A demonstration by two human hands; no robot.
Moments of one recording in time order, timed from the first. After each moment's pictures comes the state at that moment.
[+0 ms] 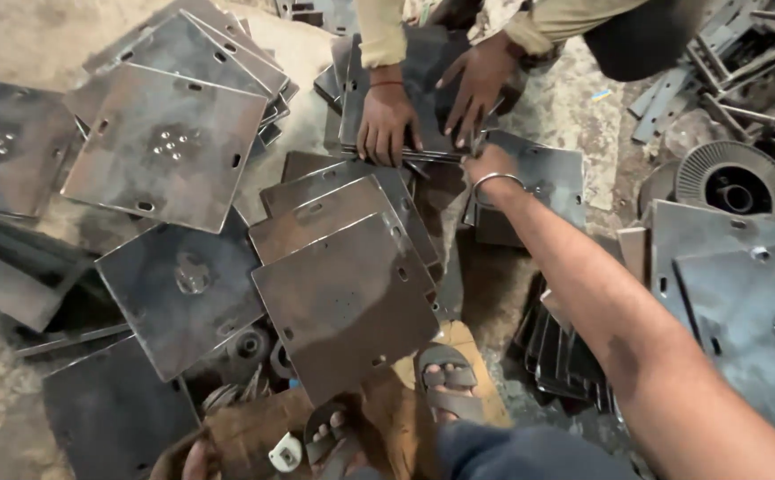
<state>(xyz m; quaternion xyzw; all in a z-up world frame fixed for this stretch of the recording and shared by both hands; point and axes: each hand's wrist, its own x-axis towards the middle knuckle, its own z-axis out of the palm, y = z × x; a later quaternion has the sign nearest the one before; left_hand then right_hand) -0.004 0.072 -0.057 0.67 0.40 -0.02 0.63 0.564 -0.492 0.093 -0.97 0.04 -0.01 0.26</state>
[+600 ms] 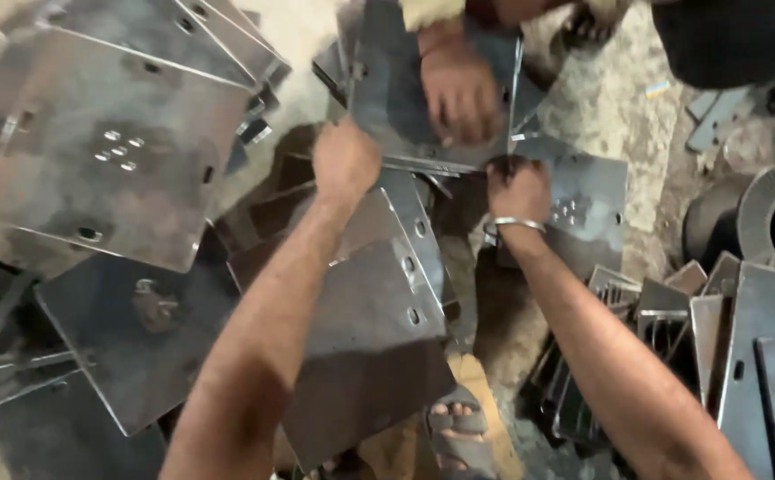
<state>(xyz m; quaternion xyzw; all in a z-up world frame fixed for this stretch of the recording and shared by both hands) 0.608 -0.175 0.074 0.93 -0.03 0.16 0.33 0.558 -0.460 0.086 -0.95 0.07 -0.16 0.25</state>
